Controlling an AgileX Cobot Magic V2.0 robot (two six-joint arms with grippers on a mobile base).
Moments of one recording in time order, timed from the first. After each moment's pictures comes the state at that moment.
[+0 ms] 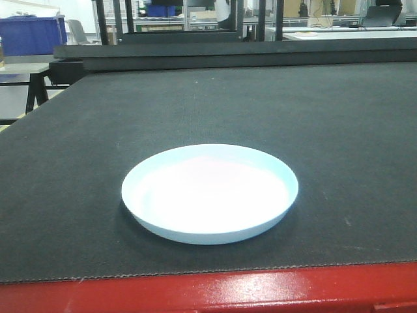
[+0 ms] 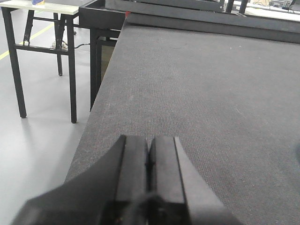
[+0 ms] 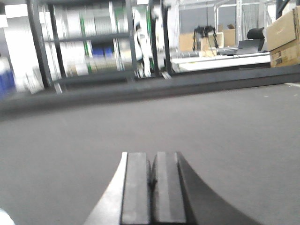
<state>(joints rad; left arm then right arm) -0.06 -0.02 0.03 0.01 0.14 -0.09 -0.02 -0.01 0.03 0.13 -0.12 0.11</state>
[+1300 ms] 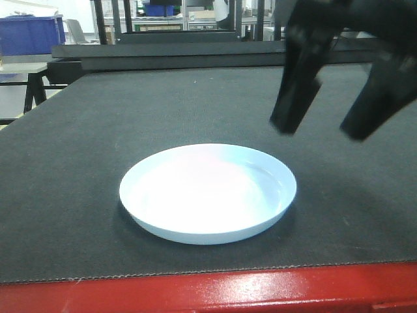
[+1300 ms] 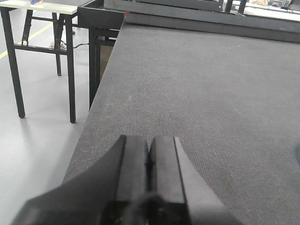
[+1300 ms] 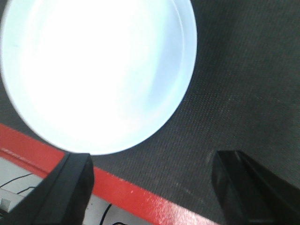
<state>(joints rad) -0.06 -0.02 0.03 0.01 0.14 -0.09 0.45 1.48 -1.09 0.30 0.91 0.02</state>
